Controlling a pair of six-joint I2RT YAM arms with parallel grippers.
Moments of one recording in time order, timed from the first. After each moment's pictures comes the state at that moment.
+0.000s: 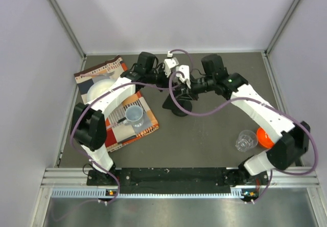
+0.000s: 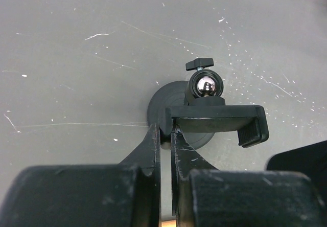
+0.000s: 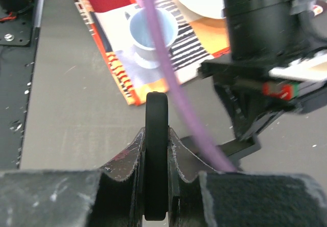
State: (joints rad) left arm -0.49 1.74 1.46 -0.35 0.62 0.38; right arm 0.58 1.50 1.45 -0.60 -0.78 -0.66
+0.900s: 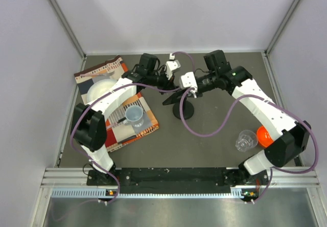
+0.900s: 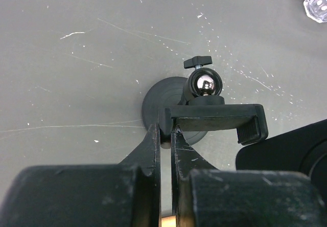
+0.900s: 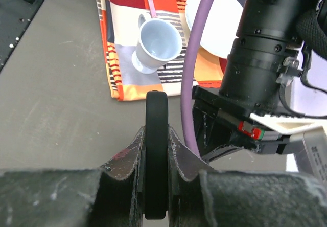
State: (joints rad) left arm -0.51 1.74 1.46 -0.39 0.66 0.37; right arm 0.55 1.48 1.51 -0.82 -0.94 -1.14
